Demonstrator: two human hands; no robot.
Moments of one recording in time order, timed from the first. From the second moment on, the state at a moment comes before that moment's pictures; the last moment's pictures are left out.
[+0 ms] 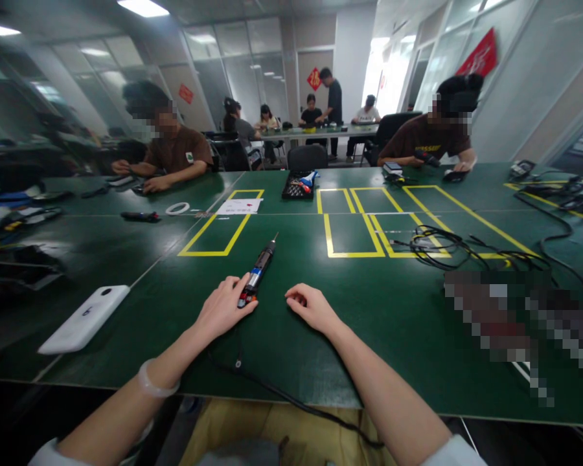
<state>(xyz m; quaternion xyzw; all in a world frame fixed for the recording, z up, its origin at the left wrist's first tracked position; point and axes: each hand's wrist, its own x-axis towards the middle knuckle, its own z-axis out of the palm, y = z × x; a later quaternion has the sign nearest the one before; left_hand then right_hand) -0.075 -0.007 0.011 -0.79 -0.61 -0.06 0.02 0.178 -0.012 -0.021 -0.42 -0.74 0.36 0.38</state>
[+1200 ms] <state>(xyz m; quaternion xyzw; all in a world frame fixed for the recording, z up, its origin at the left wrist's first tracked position) -0.211 0.017 0.042 -0.65 -0.74 -0.15 0.03 0.173 -0.011 -0.022 -0.43 -0.76 0.35 0.34</state>
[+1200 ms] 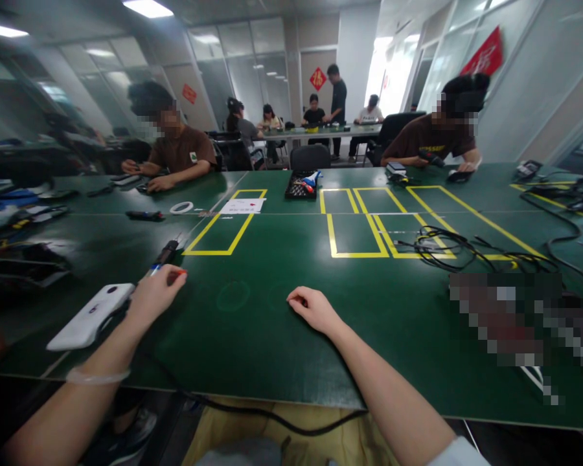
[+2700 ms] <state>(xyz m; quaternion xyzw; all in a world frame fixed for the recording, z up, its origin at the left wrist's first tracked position) -0.068 0.025 0.013 -0.72 -0.52 -0.27 -0.37 0.173 -0.006 -0.026 -0.43 -0.71 0.42 0.38</state>
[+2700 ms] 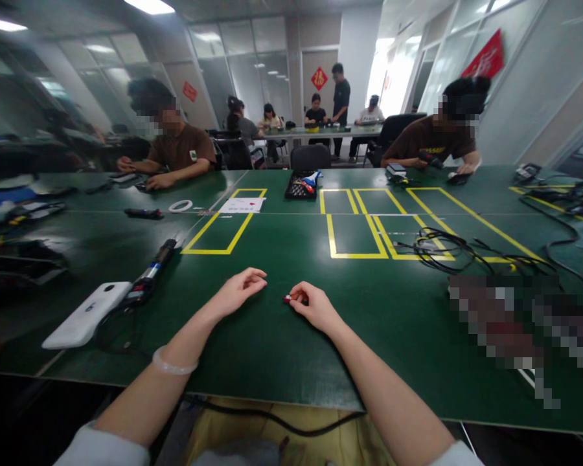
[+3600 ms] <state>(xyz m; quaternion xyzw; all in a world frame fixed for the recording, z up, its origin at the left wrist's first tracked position) -0.334 0.032 0.013 -0.64 -0.77 0.00 0.02 0.170 -0.008 -0.024 -0.44 -0.72 0.40 0.36</state>
